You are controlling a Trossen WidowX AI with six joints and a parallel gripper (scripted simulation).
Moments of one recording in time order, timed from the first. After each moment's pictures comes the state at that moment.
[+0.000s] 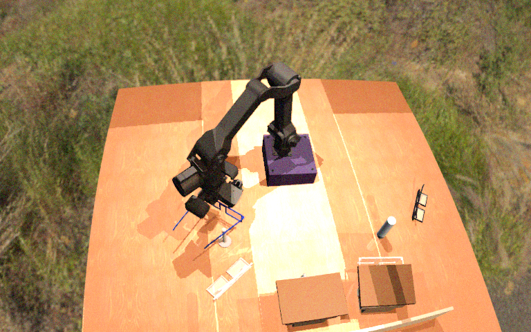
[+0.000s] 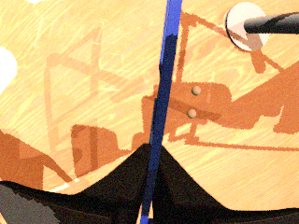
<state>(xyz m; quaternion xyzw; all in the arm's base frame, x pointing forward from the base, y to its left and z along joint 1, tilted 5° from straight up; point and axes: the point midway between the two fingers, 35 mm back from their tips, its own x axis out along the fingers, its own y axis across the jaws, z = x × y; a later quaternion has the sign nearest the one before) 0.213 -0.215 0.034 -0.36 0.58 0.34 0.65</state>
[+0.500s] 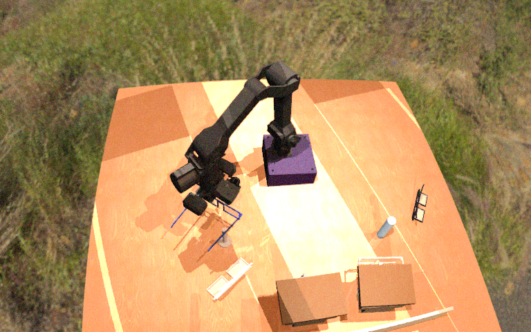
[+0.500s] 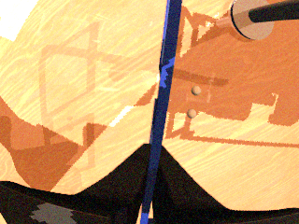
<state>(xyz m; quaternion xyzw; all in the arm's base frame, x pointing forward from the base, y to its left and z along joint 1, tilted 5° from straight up) 0.205 -0.222 0.034 -0.36 0.58 0.34 0.65</state>
